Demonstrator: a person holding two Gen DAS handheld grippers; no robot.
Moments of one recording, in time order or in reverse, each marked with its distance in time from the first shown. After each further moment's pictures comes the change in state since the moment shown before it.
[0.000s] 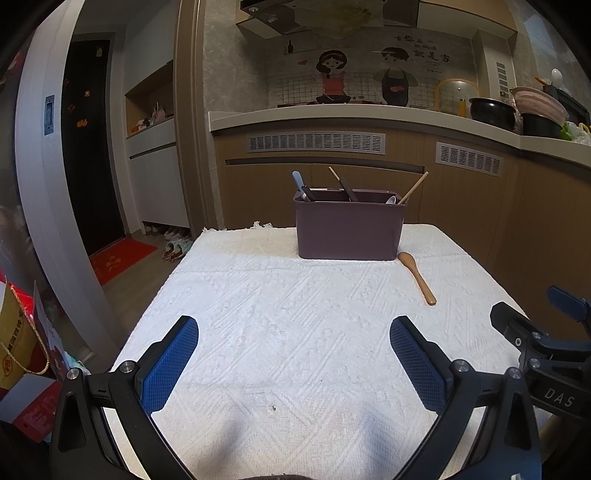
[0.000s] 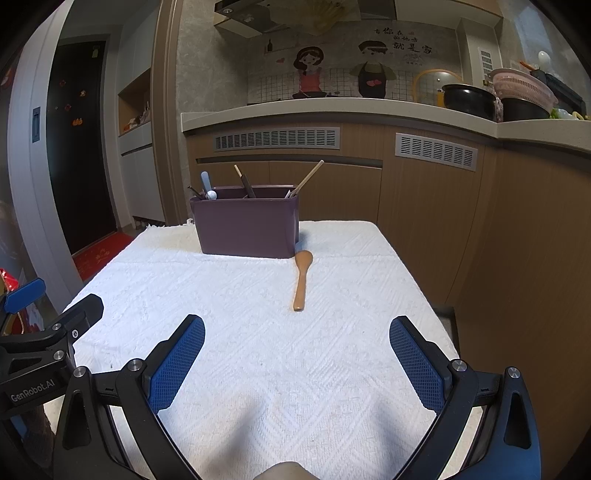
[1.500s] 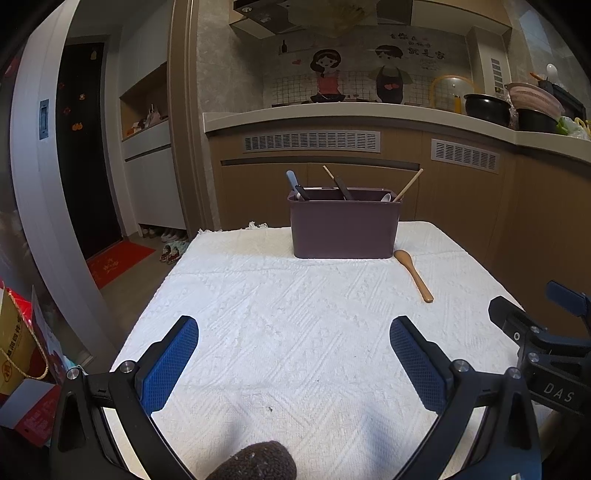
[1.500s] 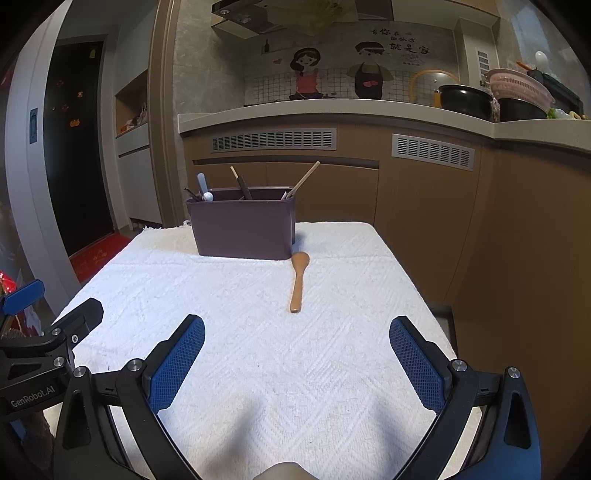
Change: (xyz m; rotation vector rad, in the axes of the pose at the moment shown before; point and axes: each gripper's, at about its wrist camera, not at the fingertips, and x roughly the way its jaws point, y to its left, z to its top) left arm 0.004 0.002 -0.002 0.025 0.000 -0.018; right arm -0.001 -0.001 -0.001 0.010 -0.004 -0.014
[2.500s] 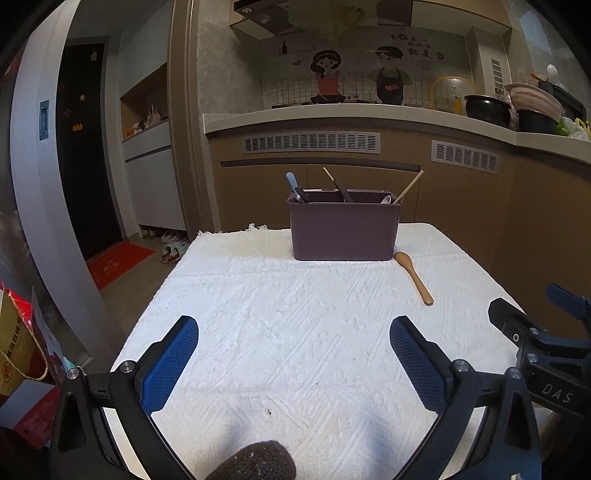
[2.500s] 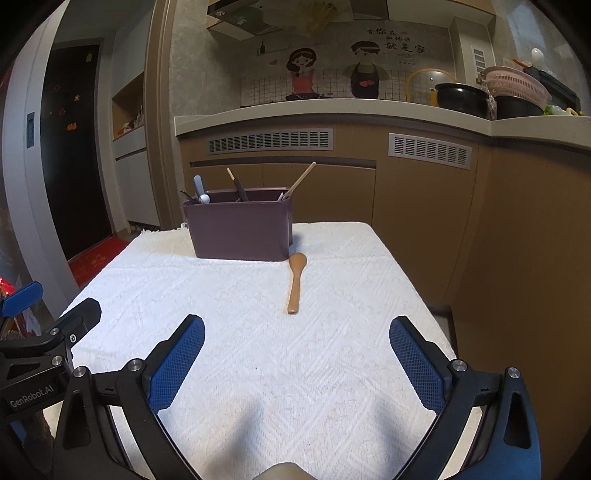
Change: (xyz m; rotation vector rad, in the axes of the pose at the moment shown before) left arm 0.001 0.000 0.003 0.001 -0.004 -0.001; right arm 0.002 -0.002 0.003 0.014 -0.001 -0.005
